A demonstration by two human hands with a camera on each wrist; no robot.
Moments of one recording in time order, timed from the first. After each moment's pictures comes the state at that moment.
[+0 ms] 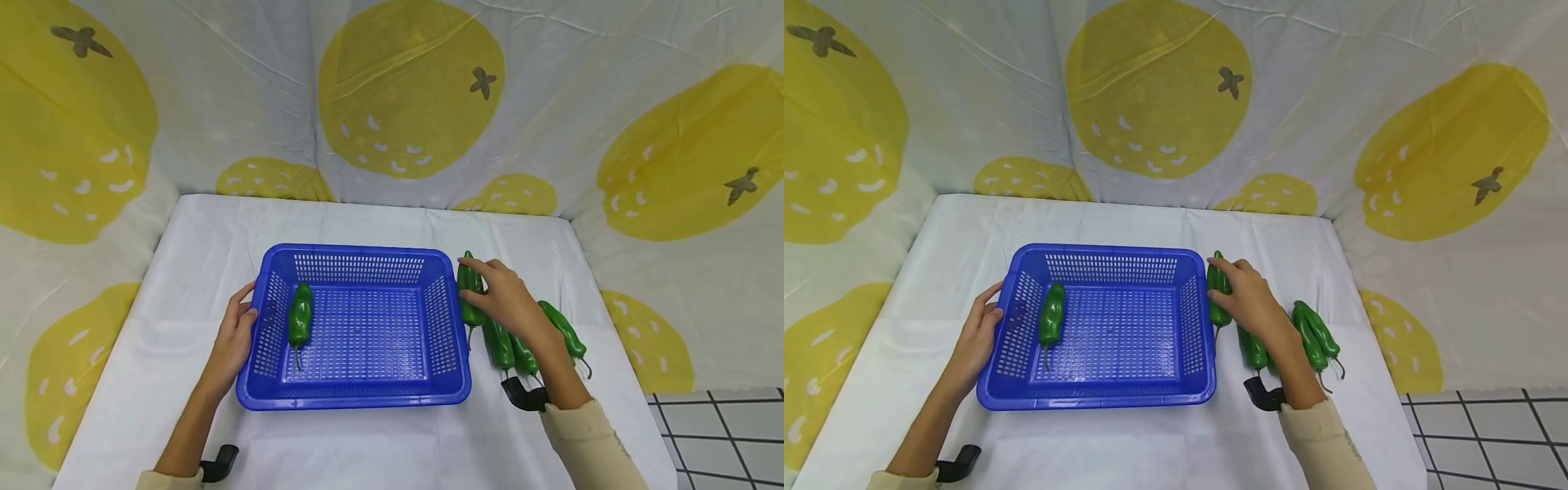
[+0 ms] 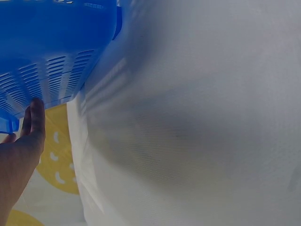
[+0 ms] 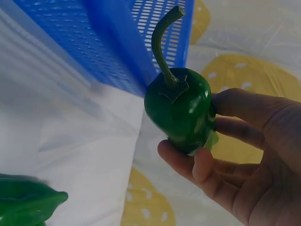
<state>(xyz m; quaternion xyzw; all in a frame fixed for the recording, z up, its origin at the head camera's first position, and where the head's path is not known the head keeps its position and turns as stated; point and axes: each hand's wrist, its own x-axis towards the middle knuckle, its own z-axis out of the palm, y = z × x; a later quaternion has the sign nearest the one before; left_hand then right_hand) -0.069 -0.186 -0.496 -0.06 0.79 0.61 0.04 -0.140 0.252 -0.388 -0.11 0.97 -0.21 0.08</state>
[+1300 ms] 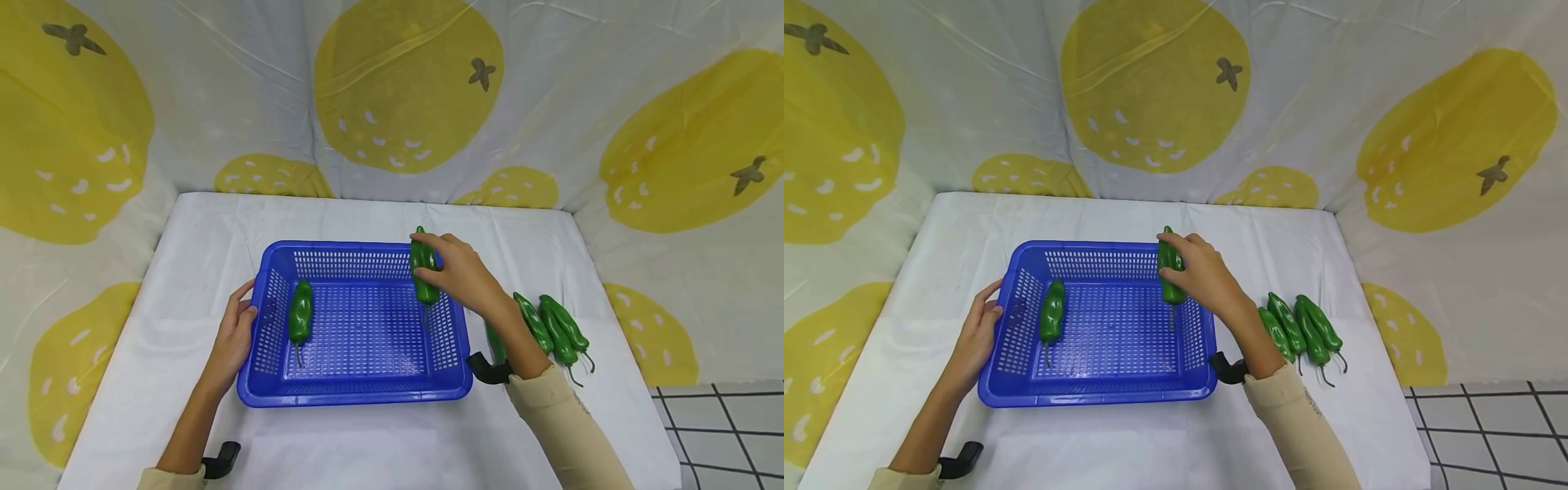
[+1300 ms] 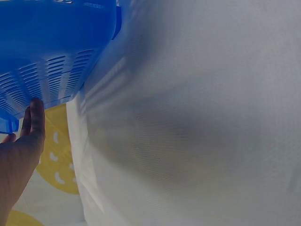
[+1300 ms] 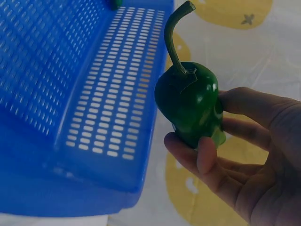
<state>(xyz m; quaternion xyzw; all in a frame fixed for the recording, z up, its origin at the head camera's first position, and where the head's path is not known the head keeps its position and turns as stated) -0.070 -0.187 -0.497 -0.06 0.79 0.61 0.04 -0.163 0.184 -0.373 -0.18 0.94 -0.28 0.07</state>
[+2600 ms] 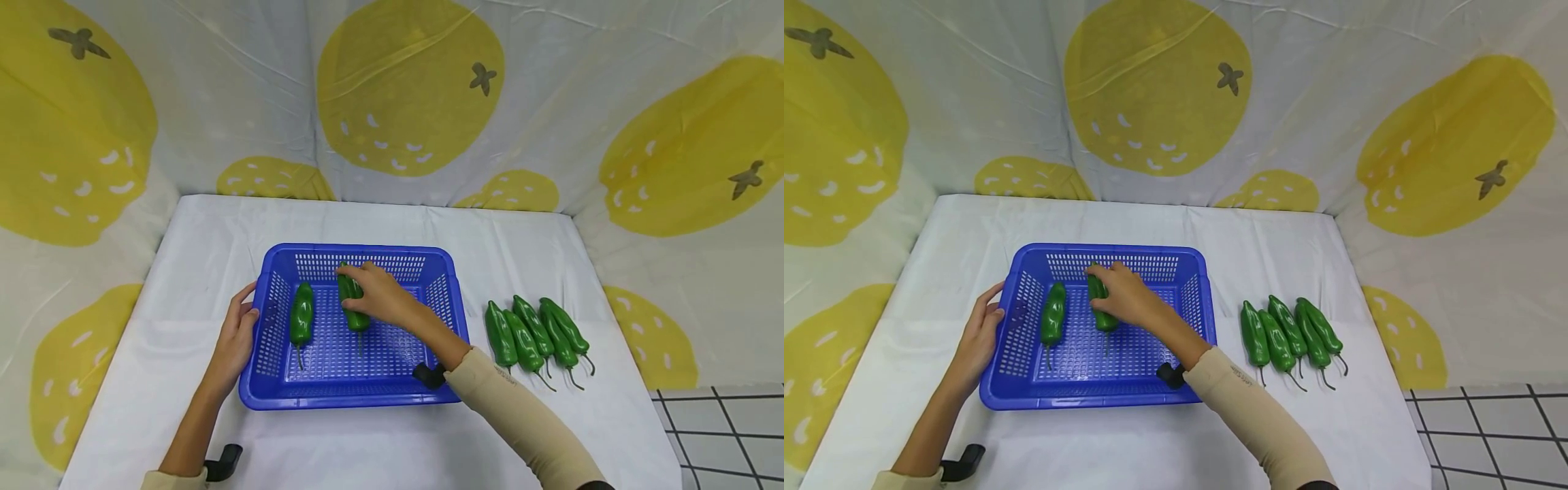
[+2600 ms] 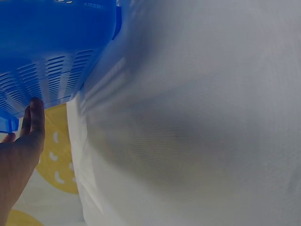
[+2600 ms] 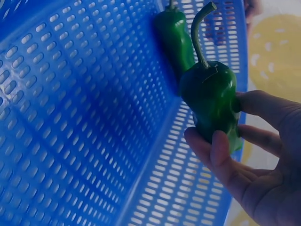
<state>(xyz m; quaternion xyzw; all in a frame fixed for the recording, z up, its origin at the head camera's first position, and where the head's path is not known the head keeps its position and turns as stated) -0.070 -0.186 -0.498 -0.06 0.79 0.60 0.03 -0.165 0.080 -0.432 -0.27 0.91 -0.26 0.17</state>
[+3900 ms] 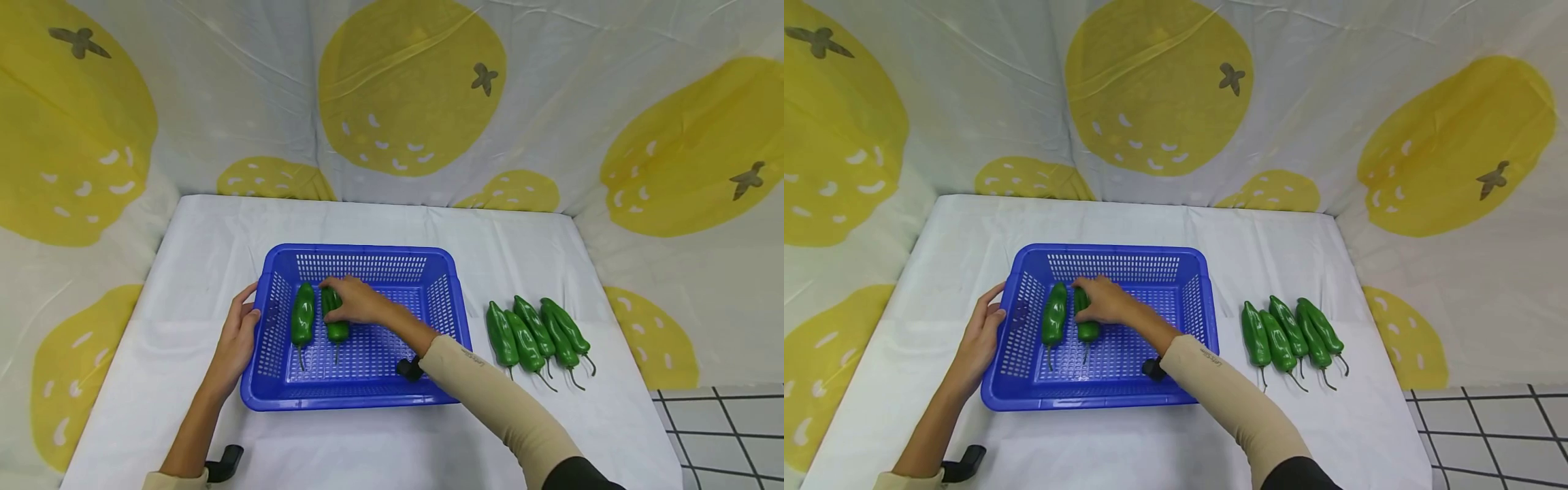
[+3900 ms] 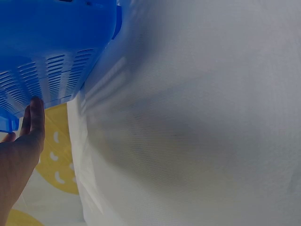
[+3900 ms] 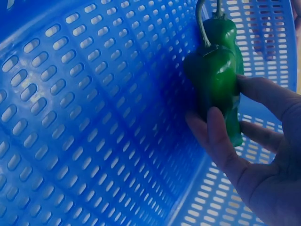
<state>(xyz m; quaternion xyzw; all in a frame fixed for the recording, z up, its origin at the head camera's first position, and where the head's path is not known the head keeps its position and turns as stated) -0.070 -0.187 -0.503 -0.06 0.80 0.60 0.03 -0.181 0.045 -0.475 -0.31 0.89 -0.24 0.24</state>
